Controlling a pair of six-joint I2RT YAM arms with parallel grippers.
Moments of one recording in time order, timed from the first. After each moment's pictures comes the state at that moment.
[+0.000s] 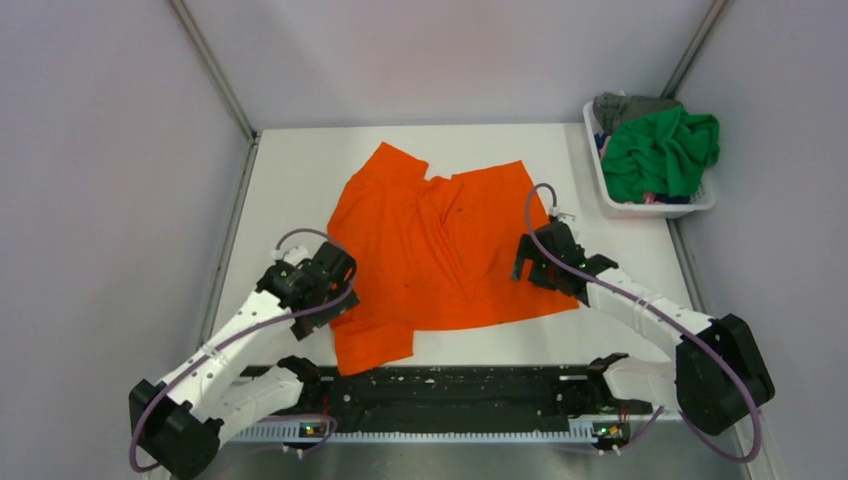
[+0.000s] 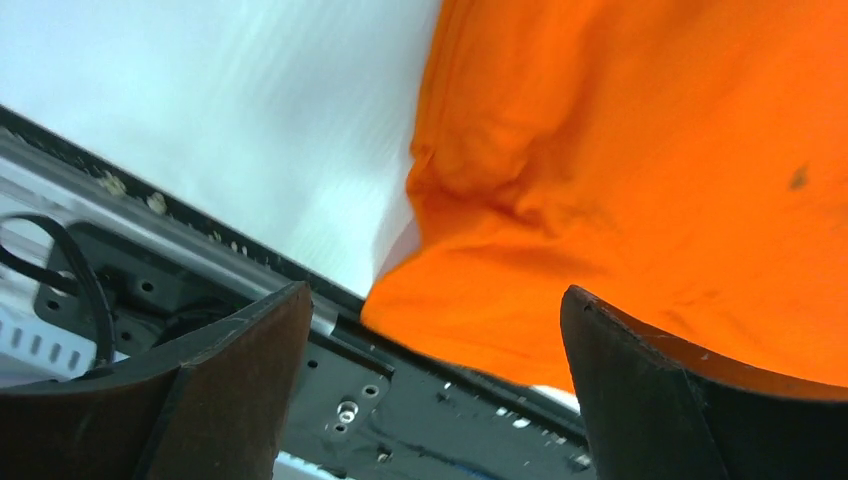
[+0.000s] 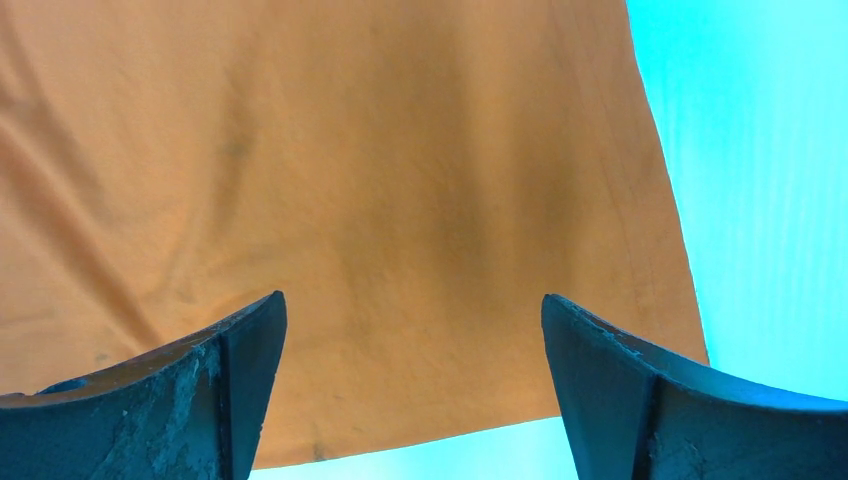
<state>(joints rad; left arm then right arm) -0.54 0.92 0.73 -1.17 -0.32 -1.13 0.48 1.19 0.61 -0.37 0.23 0.64</state>
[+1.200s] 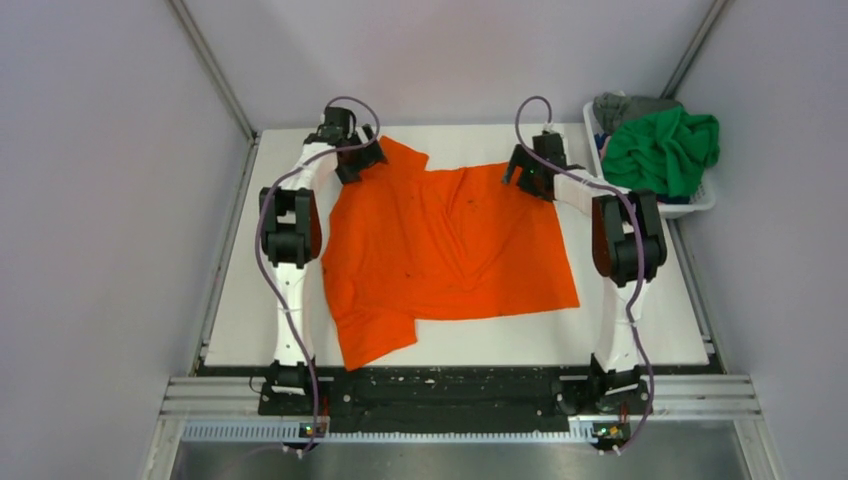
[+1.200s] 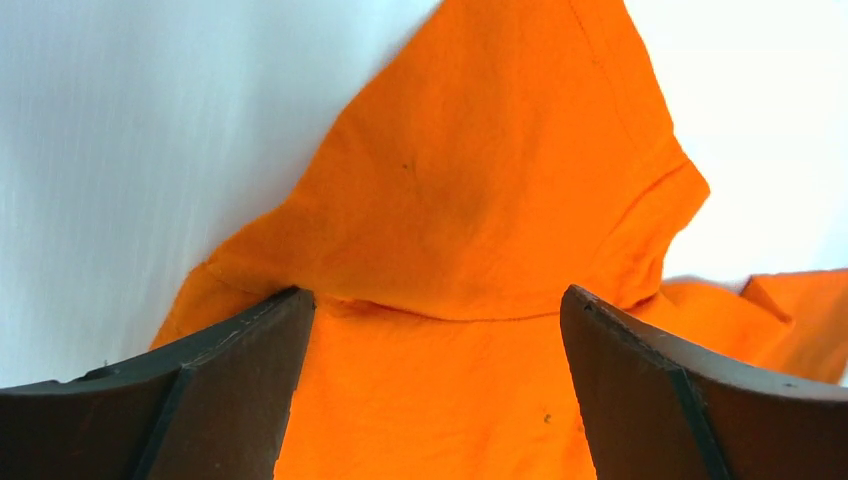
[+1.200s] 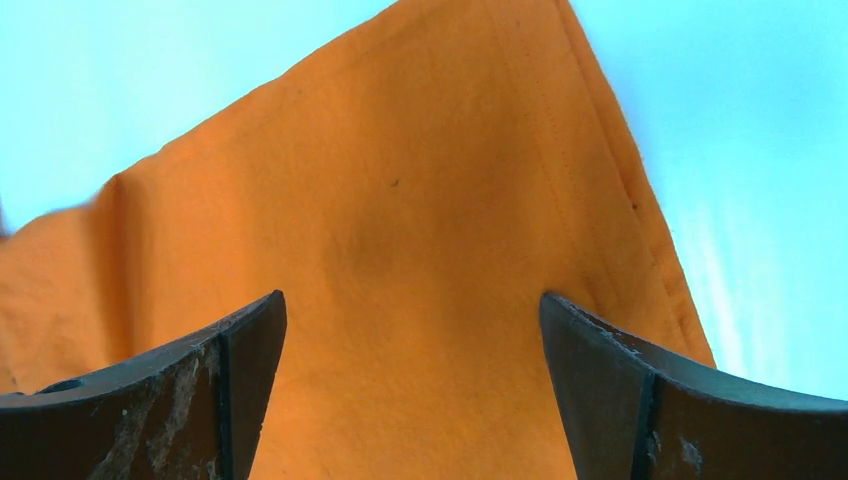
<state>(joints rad) -0.11 2.41 2.06 -0.55 0.13 -0.57 0.22 2.10 1.47 -0.15 0.06 0.51</state>
